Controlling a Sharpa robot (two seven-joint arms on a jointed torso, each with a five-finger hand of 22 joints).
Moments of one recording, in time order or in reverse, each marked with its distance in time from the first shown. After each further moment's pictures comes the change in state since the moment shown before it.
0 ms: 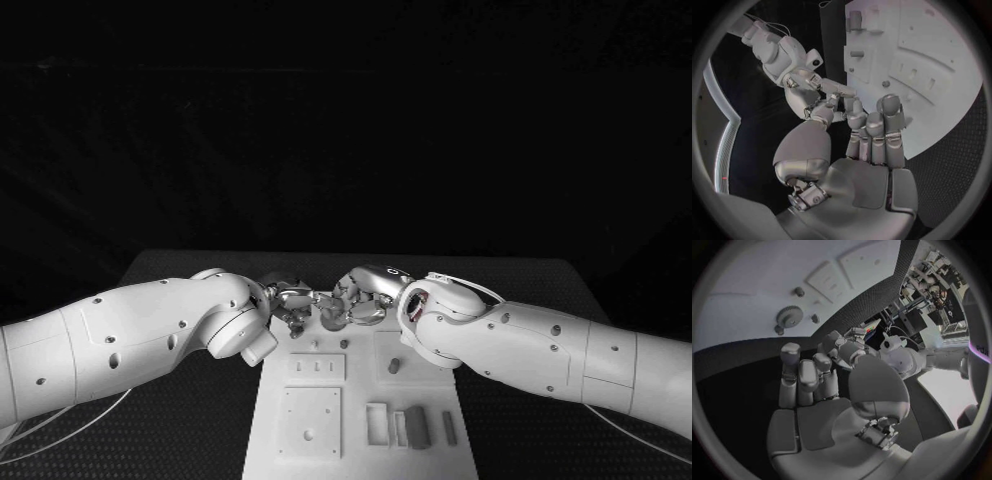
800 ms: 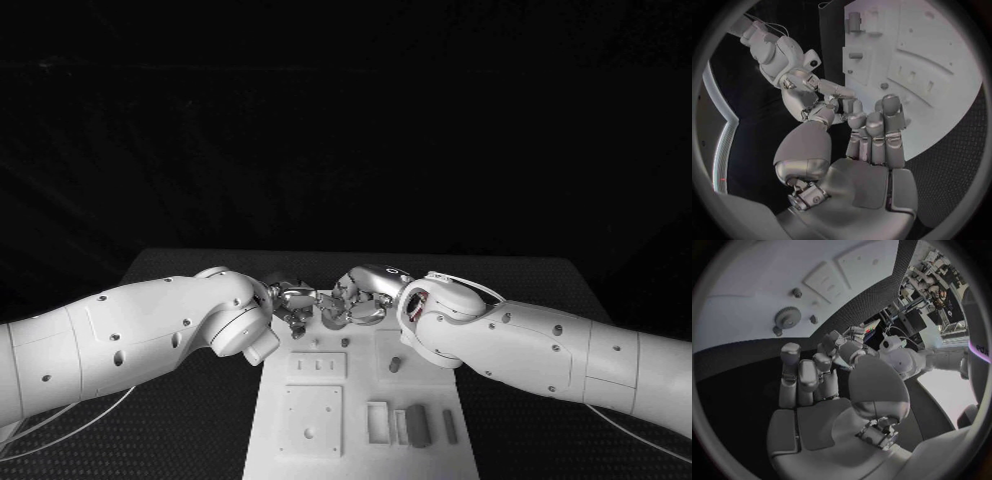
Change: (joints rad) left arm 0.000 0.008 -0.001 -0.001 -0.001 0.004 -0.024; left_hand -0.003 0.013 0.003 -0.009 0.000 -0.001 -0.001 -0.004 0.001 0.002 -0.002 -0.004 0.000 0.000 0.000 0.004 -0.015 0.000 0.000 0.001 0.000 0.005; right arm 0.000 -0.001 0.000 0.012 -0.003 0.006 -0.009; right_hand -0.004 -0.004 -0.001 -0.001 0.000 -0.002 0.002 0.000 0.001 0.000 0.000 -0.002 0.000 -0.002 -0.002 0.000 -0.001 0.000 -0.002 0.002 0.000 0.000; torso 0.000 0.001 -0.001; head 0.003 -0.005
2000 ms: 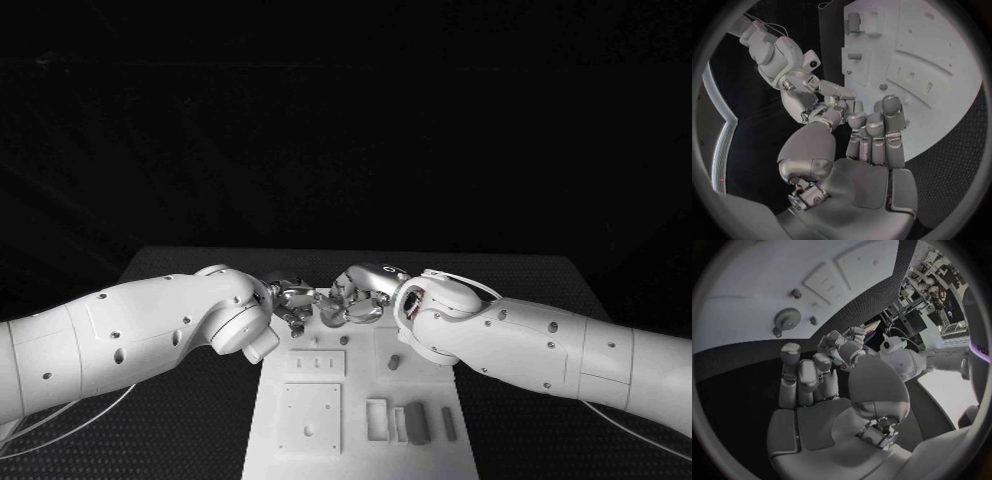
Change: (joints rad) left arm 0.000 0.004 -0.001 -0.004 0.001 0.005 -0.010; left_hand 0.075 0.133 0.135 -0.101 -0.004 0.035 -0.023 0.000 0.013 0.007 -0.007 -0.004 0.006 -0.014 -0.005 0.033 -0.046 0.000 -0.003 0.004 0.000 0.022; right arm 0.001 0.011 -0.001 -0.009 -0.004 0.012 -0.007; right_hand 0.005 0.003 -0.004 -0.004 -0.001 0.001 -0.001 0.000 0.010 0.000 0.000 -0.002 0.000 0.000 0.000 0.000 -0.003 0.000 0.000 0.000 0.000 0.000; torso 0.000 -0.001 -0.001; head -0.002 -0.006
